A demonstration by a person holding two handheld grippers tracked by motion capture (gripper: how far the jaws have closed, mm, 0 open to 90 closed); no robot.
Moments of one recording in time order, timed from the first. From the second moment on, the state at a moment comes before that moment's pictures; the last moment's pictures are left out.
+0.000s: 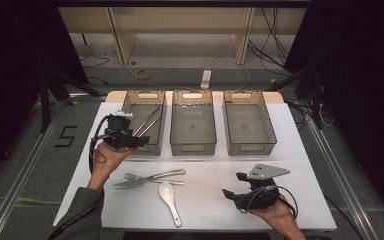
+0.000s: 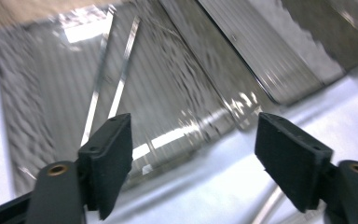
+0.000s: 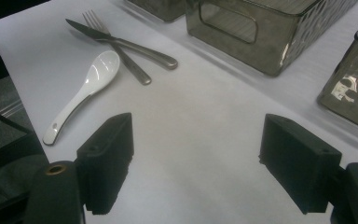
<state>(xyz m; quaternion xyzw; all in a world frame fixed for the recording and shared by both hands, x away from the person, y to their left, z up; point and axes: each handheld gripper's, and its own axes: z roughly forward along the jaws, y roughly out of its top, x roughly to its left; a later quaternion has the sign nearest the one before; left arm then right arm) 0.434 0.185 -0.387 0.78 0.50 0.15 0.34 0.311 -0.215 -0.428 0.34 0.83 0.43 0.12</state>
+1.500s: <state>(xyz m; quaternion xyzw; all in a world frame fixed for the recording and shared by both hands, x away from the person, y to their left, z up) 0.342 0.129 -0.434 0.82 0.46 0.05 0.33 0.311 -0.222 -0.432 0.35 0.82 0.44 0.12</state>
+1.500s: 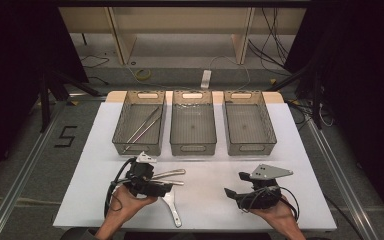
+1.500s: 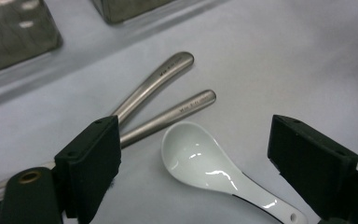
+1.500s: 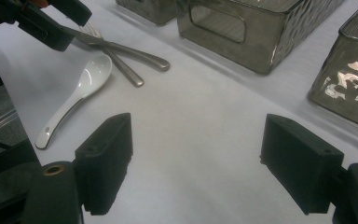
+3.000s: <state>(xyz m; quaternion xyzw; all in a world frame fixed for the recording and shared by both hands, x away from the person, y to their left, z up) 0.315 0.091 -0.469 0.85 0.47 0.04 0.23 0.310 -0.217 -0.430 0.34 0.83 0.43 0.13</state>
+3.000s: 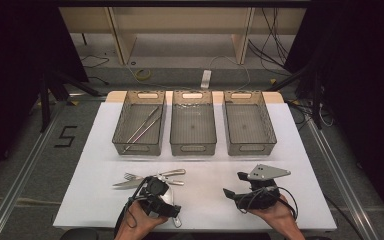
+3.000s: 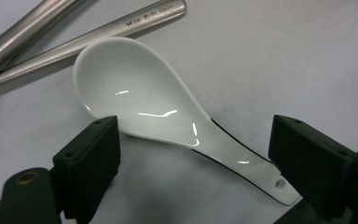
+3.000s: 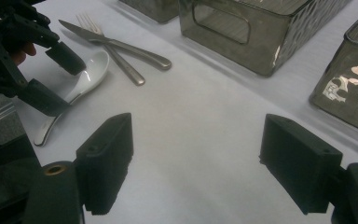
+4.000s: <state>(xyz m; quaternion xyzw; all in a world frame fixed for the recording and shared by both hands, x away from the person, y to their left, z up) 0.313 0.097 -0.465 0.87 0.44 0.10 0.19 0.311 -0.217 -0.429 0.34 0.83 0.43 0.13</state>
